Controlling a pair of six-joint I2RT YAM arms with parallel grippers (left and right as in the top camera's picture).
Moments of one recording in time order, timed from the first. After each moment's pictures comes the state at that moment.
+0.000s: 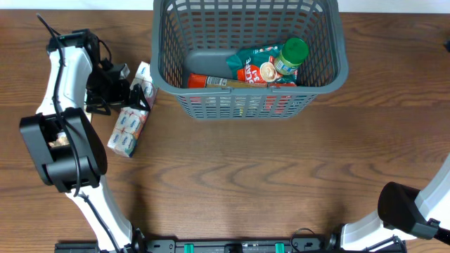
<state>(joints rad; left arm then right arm) 0.18 2.13 1.76 -1.35 0.21 0.22 -0.28 1.77 2.53 -1.65 0.55 0.63</state>
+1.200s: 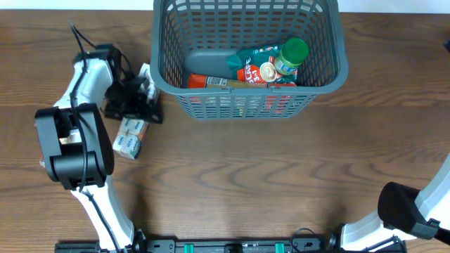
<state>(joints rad) 0.11 2.13 1.55 -1.12 0.21 0.32 -0.28 1.77 2.53 -1.65 0.55 0.63</state>
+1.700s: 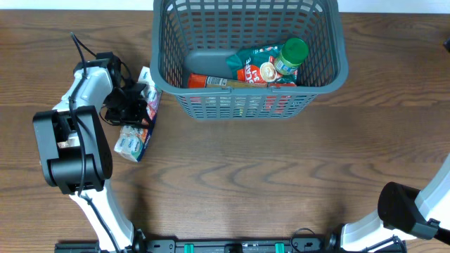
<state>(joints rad) 0.12 2.10 1.46 -1.08 0.21 0.32 -0.28 1.77 2.53 -1.65 0.55 0.63</state>
